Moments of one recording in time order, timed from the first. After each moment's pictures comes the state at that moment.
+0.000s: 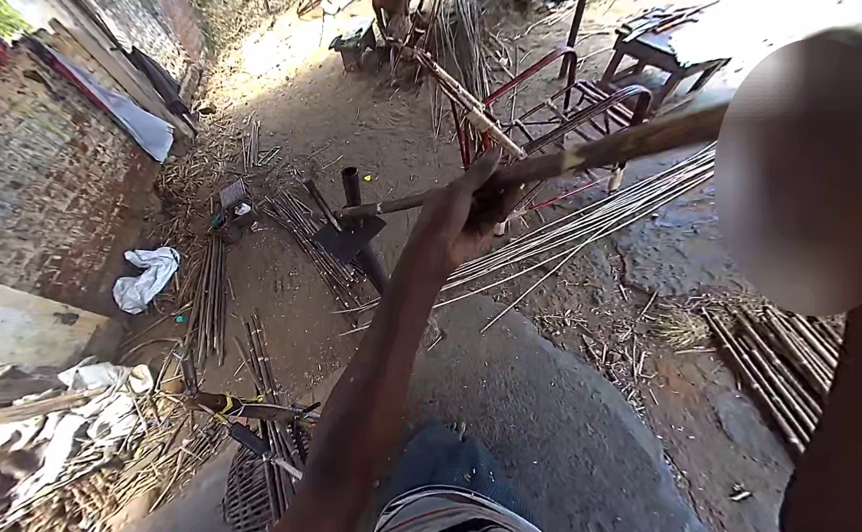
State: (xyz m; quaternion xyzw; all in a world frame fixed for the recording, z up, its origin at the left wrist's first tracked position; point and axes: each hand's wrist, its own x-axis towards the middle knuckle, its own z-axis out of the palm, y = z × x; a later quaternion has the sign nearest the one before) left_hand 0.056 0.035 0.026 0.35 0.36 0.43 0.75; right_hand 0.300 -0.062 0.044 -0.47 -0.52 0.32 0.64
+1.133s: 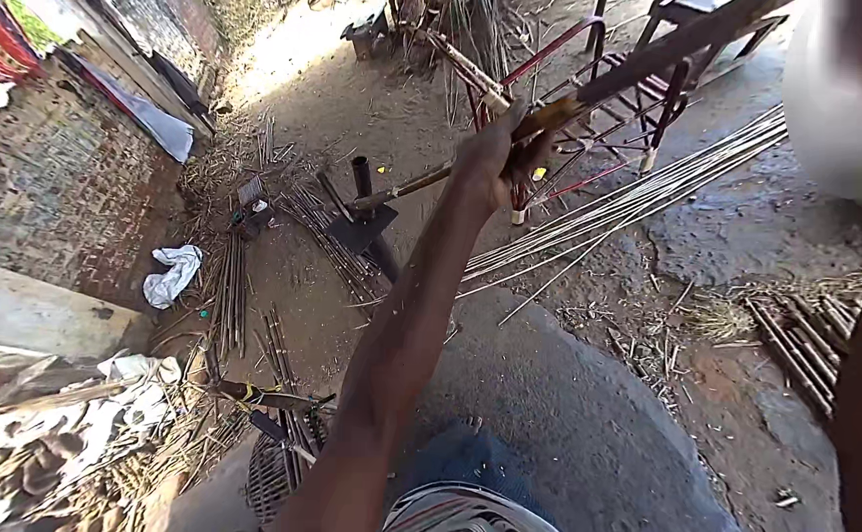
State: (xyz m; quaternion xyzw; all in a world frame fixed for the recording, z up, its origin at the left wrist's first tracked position) left_hand 0.091 0.072 0.028 0.34 0.43 0.42 0.72; right_hand 0.396 0.028 0.001 -0.43 -0.52 0.34 0.66
